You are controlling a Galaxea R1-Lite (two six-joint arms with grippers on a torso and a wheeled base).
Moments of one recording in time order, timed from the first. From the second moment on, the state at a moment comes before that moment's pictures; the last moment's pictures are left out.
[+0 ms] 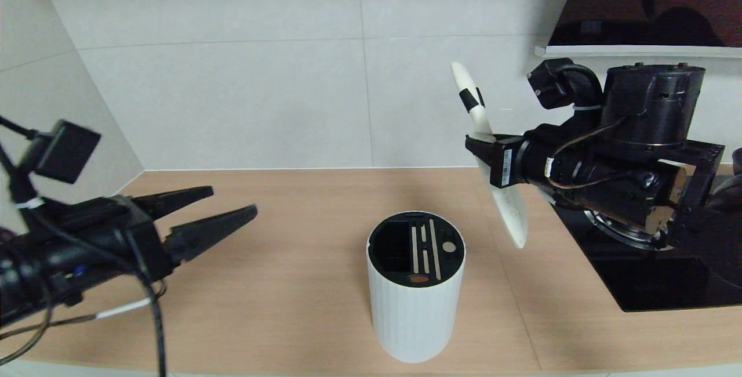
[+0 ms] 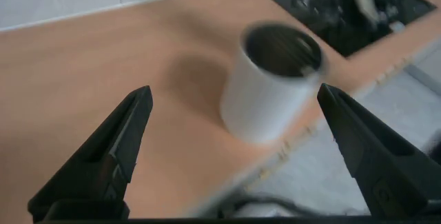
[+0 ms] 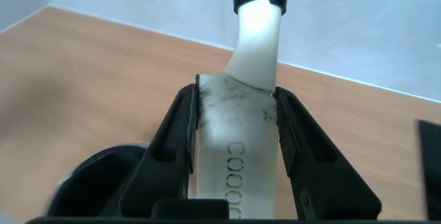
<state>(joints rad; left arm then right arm) -0.13 1.30 -0.53 -0.65 -0.50 -0.09 0.63 1.68 -1.03 -0.57 -0.17 0.03</state>
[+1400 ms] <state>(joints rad) -0.51 1.67 -0.49 -1.38 -0.31 -0.71 0.91 1.71 -0.95 -0.57 -0.21 0.06</state>
